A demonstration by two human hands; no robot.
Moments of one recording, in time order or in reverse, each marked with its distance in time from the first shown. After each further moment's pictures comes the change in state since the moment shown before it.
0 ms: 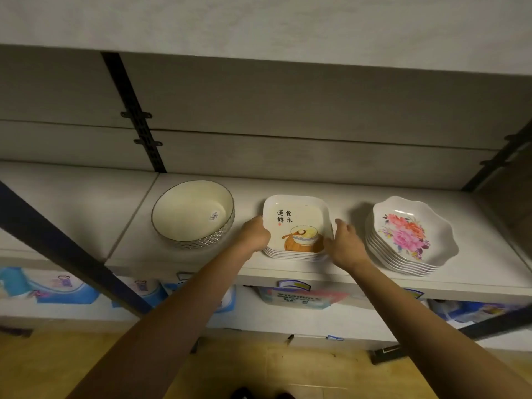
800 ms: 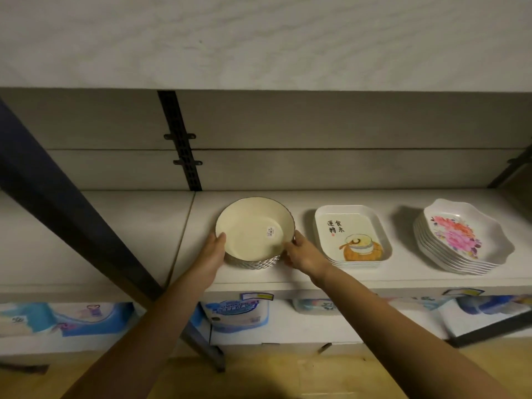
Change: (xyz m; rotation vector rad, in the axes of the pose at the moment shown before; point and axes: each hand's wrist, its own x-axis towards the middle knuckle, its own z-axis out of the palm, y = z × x) left_hand 0.015 -0.147 -0.122 -0.750 0.087 -0.133; right_hand -0.024 -0.163 0.094 0.660 -0.256 -0.027
